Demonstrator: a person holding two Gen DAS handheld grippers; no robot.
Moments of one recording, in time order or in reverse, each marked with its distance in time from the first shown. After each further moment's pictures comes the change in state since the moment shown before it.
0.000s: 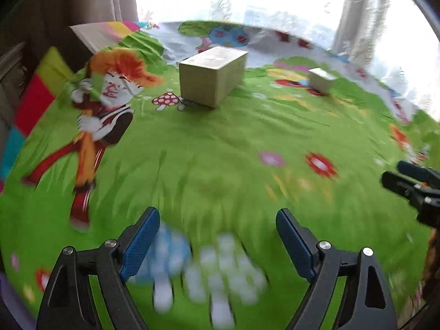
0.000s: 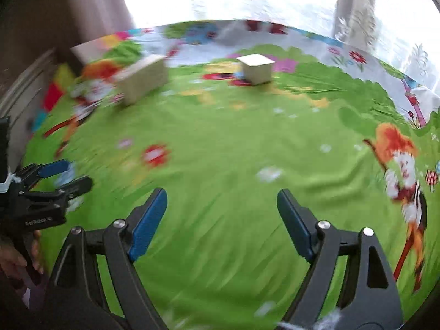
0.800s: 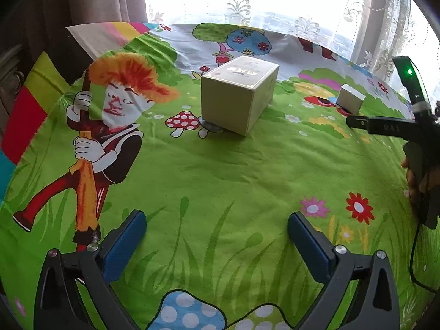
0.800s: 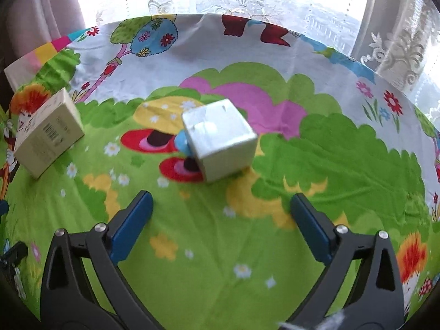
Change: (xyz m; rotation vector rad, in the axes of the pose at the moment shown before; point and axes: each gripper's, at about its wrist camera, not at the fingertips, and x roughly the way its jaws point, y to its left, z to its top) left arm 0.027 0.025 0.024 -0.035 -0.029 0.019; right arm 0.118 -0.033 0.120 -0.070 0.020 -0.076
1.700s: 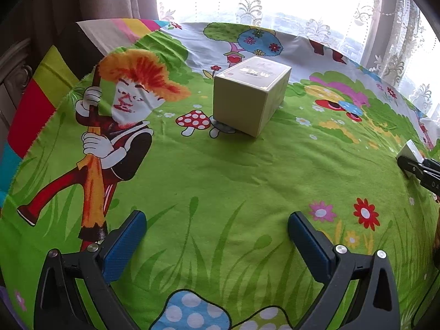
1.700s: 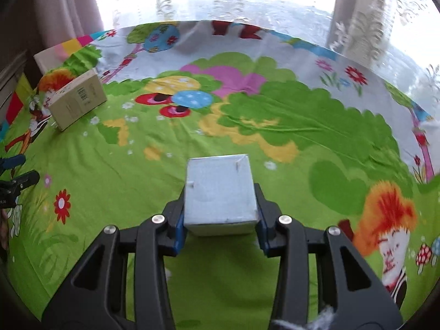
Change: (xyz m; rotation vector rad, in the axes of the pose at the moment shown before) left arm 0.003 0.003 0.005 -0.035 0.014 0.037; right arm -0.060 -0.034 -0.077 -0.003 -0.057 0.032
